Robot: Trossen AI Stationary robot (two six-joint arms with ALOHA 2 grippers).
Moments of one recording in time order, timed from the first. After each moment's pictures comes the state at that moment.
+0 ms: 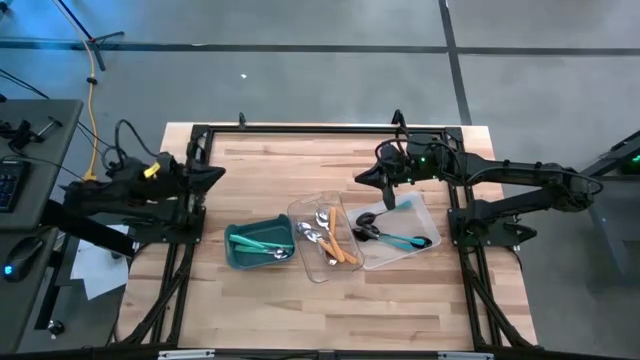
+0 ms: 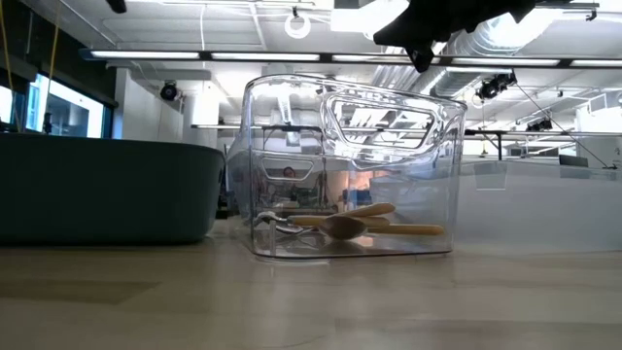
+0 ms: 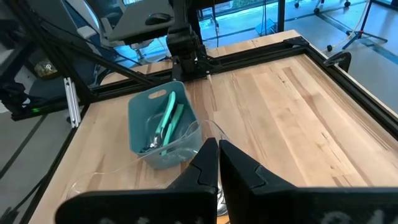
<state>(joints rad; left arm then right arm) -0.05 0.23 0.45 0.16 -0.18 -0.04 -0.24 1.11 0.87 -0.11 -0.24 0.13</state>
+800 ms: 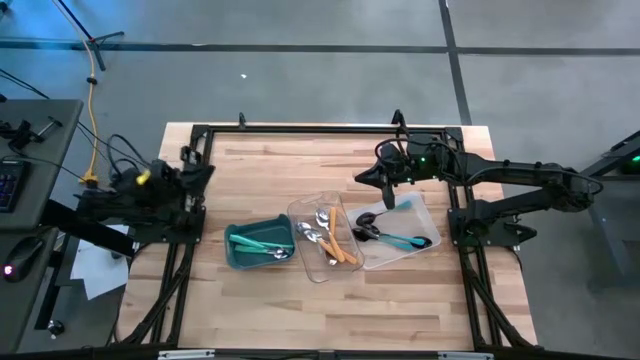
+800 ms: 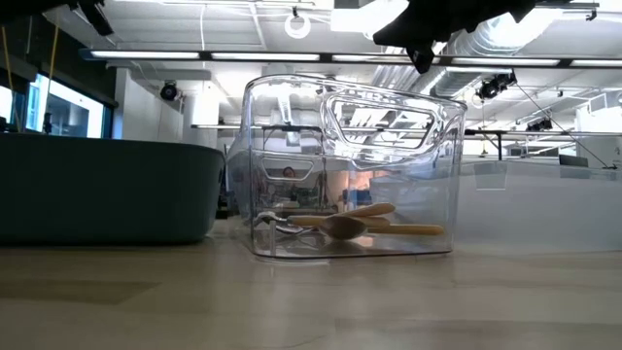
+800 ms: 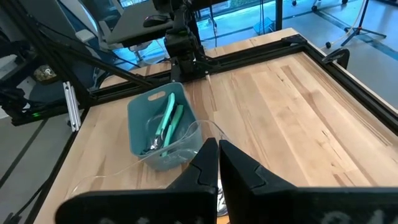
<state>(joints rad) -0.05 0.00 0.20 0.40 -0.24 0.01 -0.24 1.11 0.87 -0.11 -0.23 0.16</state>
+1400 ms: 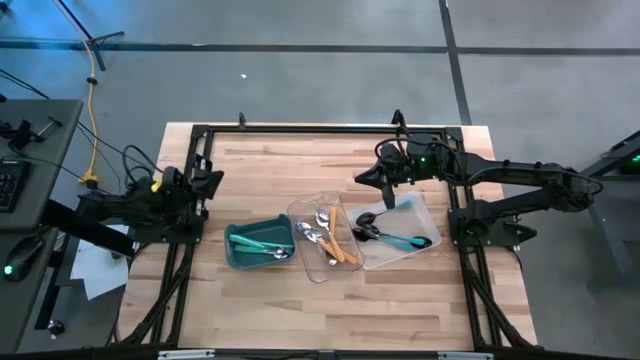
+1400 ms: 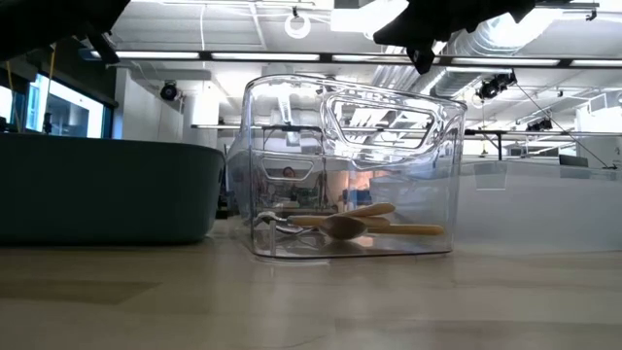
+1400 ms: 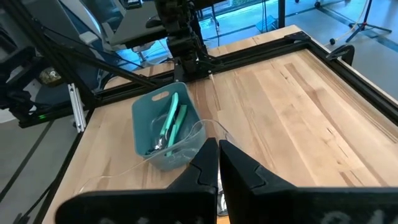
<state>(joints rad) -0.05 0.00 0.01 0.62 -0.26 -0.02 -0.24 1.11 0.87 -0.11 -0.25 0.18</state>
